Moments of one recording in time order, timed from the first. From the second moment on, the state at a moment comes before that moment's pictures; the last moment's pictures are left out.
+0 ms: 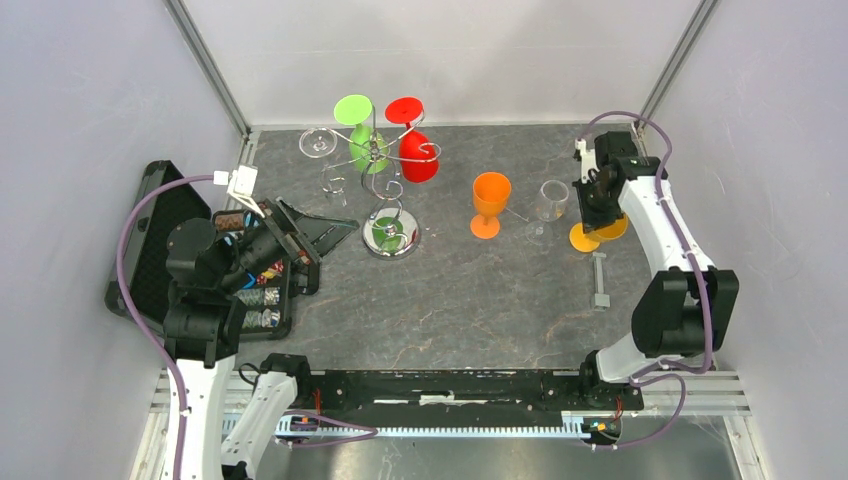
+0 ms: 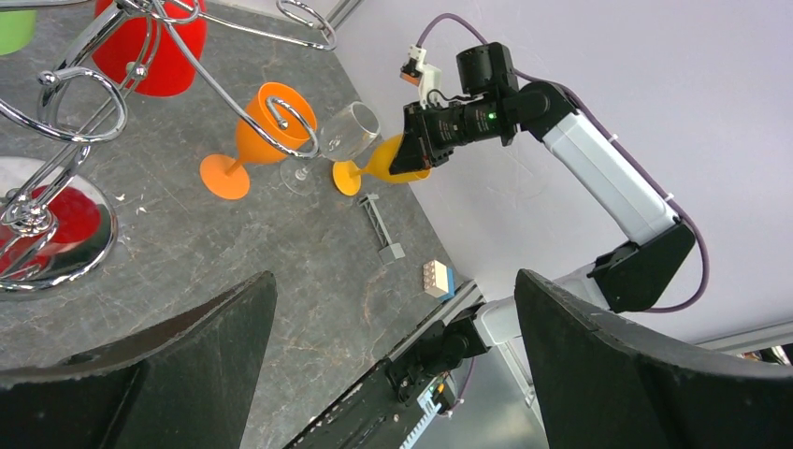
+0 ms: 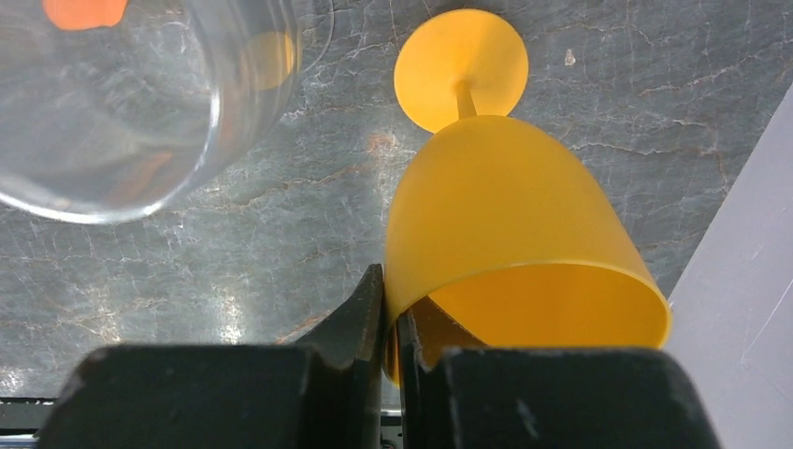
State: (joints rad) left arm -0.08 0.65 1.10 -0.49 0.71 -0.75; right arm 0.00 1.53 1.36 -1.01 0.02 -0.11
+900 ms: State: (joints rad) left arm -0.08 0.76 1.24 -0.62 0.53 -0.66; right arm 0.02 1.55 1.53 -0.89 0.02 -0.10
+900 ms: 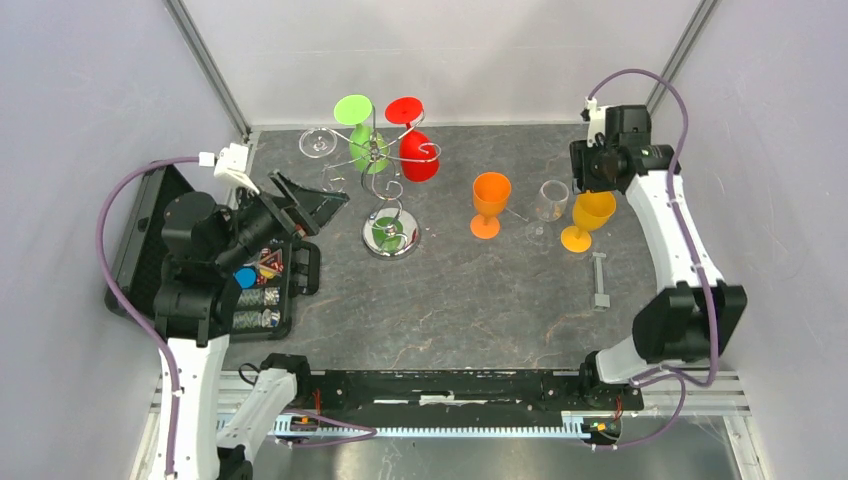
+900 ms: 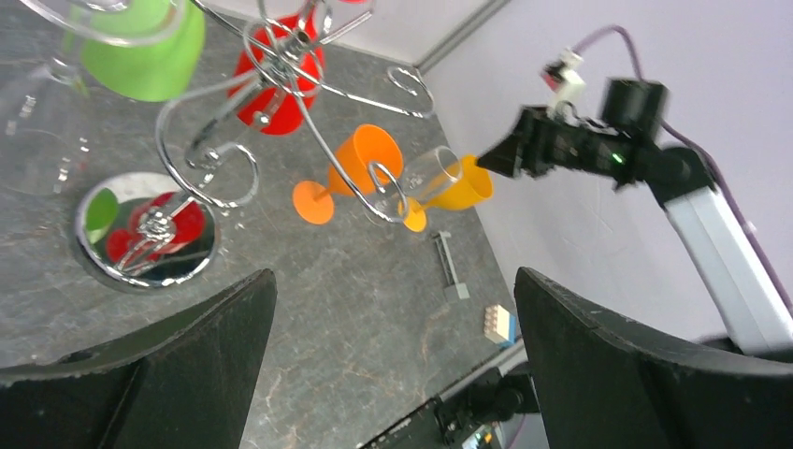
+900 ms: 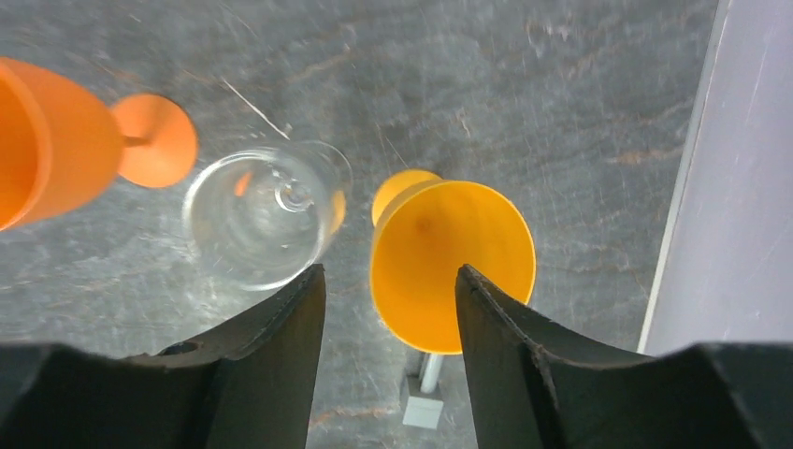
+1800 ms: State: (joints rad) left arm -0.03 1.21 1.40 -0.56 0.08 -0.58; right arm 0.02 0.80 0.81 -0.21 -0.47 0.19
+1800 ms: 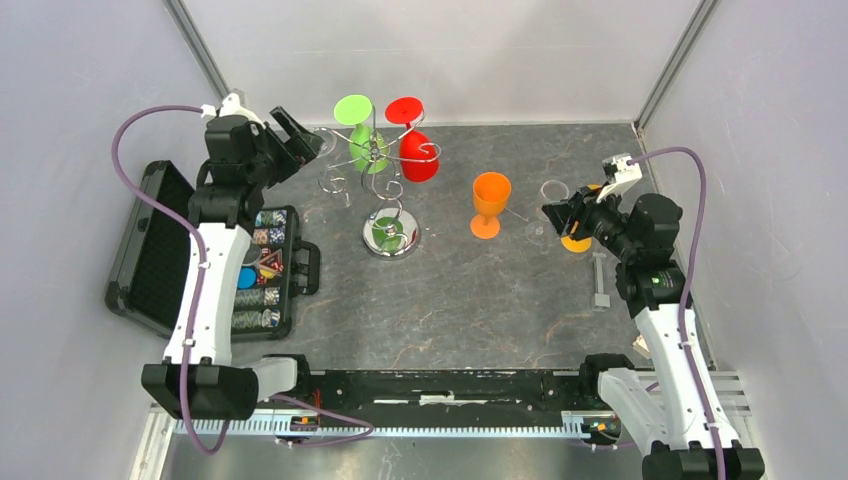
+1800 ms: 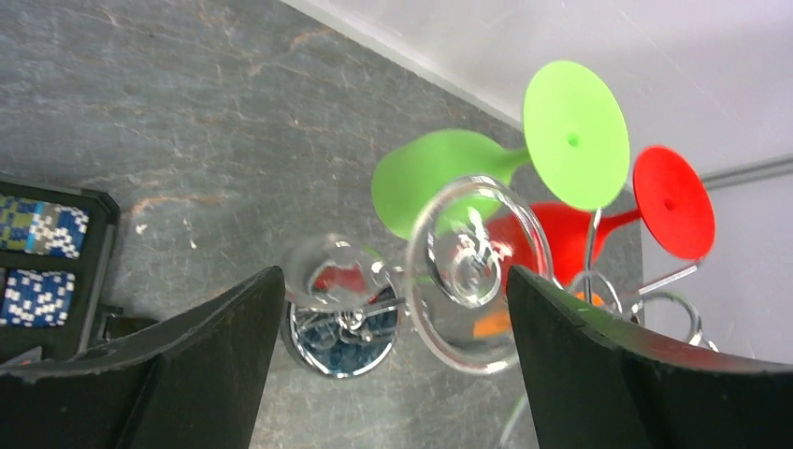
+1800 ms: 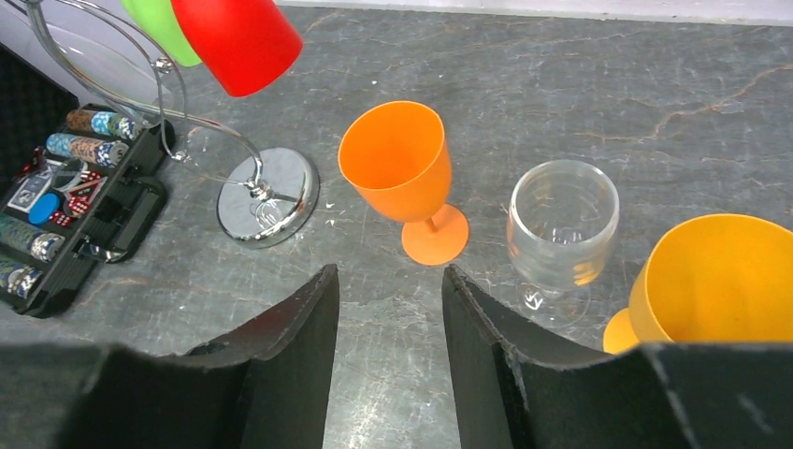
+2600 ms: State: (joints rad) left arm 0.16 1.27 1.30 -0.32 0.58 -0.78; right arm 0.02 0.79 0.74 -0.17 -0.52 0.24
